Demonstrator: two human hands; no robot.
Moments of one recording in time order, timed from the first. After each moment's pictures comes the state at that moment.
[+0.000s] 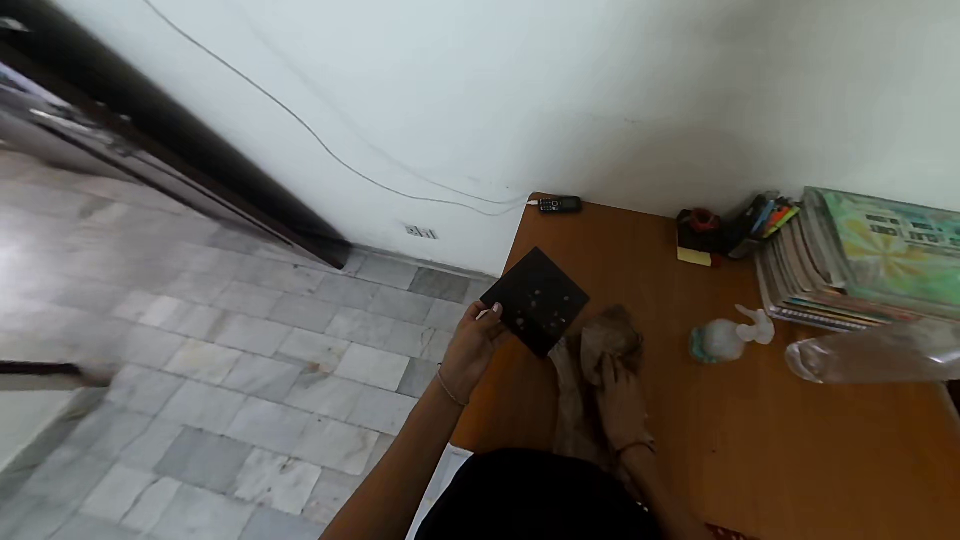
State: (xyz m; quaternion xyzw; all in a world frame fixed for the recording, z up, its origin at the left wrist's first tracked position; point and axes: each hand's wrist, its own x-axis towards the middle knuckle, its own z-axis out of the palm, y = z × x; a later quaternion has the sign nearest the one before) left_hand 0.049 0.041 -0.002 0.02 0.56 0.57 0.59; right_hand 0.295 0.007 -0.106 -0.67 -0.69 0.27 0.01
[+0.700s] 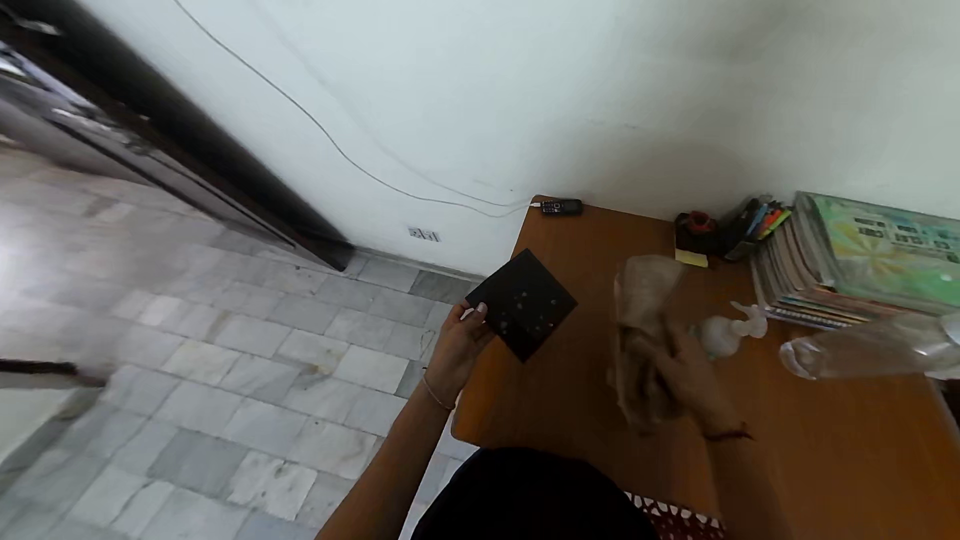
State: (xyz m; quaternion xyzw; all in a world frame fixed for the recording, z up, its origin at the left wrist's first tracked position) left_hand 0.035 0.016 0.011 0.08 0.59 0.58 0.56; right_hand 0.329 0.042 0.045 -0.62 -0.59 0.46 0.23
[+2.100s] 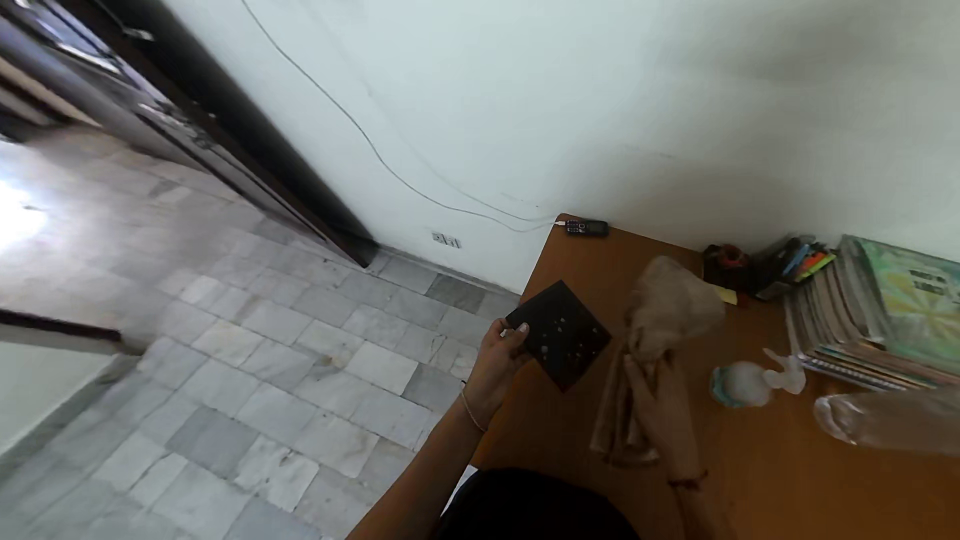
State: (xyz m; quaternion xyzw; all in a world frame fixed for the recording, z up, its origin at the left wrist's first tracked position) left_hand 0.059 0.032 0.016 0.07 0.57 0.57 0.59; right_hand 0.278 0.041 0.019 -0.63 -0.65 0.32 0.28
